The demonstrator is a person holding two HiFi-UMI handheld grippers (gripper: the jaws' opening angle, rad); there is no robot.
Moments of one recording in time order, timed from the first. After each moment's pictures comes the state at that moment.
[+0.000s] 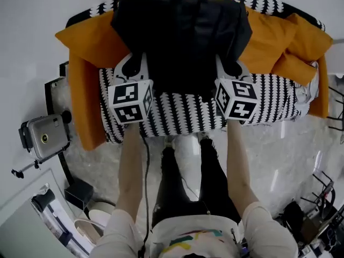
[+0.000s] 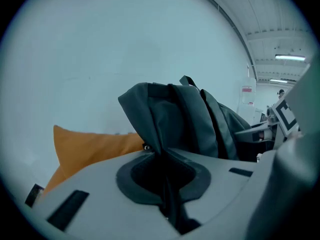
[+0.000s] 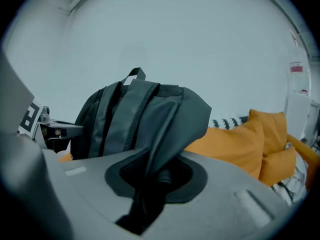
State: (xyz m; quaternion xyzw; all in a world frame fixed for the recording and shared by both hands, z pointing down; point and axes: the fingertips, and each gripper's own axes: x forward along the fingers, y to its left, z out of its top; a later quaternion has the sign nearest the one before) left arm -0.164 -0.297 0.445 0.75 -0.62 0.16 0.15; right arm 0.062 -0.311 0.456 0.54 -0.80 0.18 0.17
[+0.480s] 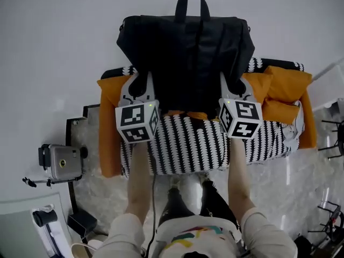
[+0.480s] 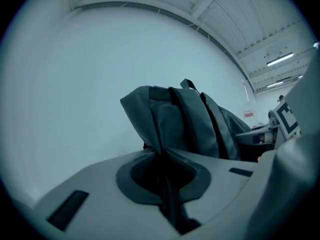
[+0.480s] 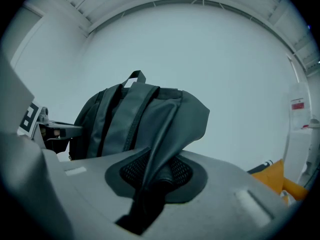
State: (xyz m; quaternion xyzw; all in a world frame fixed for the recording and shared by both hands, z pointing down) left arm -0.164 -0.305 0.185 0.75 -0.66 0.05 0.03; right arm 0.063 -0.329 0.197 0.56 -0.83 0.06 0.07
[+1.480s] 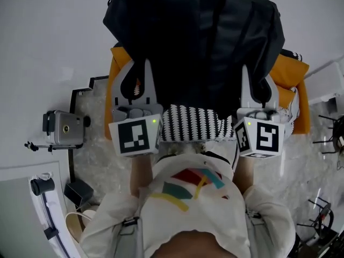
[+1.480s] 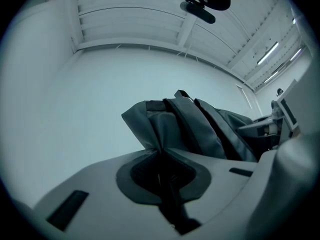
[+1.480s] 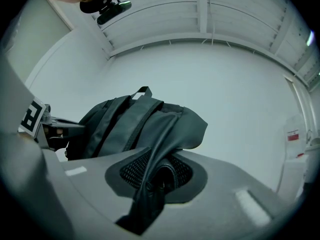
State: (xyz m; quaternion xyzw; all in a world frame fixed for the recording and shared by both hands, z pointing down) left arm -0.140 -0.118 0.028 0.72 -0.69 0.00 -0.09; right arm 0.084 -0.149 0.036 0.53 -0.84 -0.07 -0.01
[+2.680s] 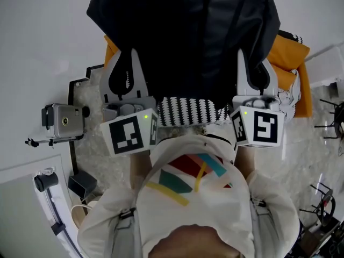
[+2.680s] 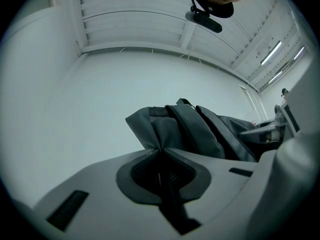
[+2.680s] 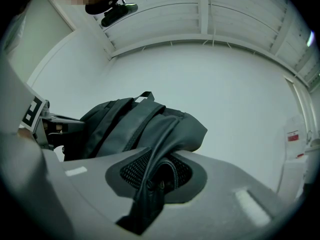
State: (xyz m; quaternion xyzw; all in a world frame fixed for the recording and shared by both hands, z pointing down) left arm -0.147 -0.093 0.026 0.70 -0.71 -0.02 -0.10; right arm 0.078 -0.131 0.043 0.53 -0.84 -0.08 -0.02
